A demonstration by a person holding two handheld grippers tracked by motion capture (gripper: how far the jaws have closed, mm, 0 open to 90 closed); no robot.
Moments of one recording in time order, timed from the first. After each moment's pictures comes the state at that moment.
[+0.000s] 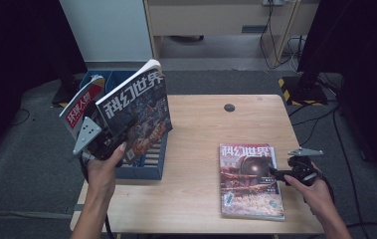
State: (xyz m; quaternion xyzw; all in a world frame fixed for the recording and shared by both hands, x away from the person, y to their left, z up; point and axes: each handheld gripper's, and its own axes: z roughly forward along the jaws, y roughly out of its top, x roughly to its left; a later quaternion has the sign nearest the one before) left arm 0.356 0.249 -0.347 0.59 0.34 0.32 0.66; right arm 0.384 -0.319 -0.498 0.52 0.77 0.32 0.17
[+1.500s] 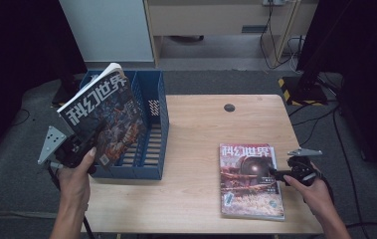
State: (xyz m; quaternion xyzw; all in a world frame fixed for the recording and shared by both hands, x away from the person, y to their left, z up) left arm 0.336 0.317 -0.354 0.56 0.38 0.35 0.65; right arm 0.385 -0.318 -0.500 0.52 0.77 0.32 0.17
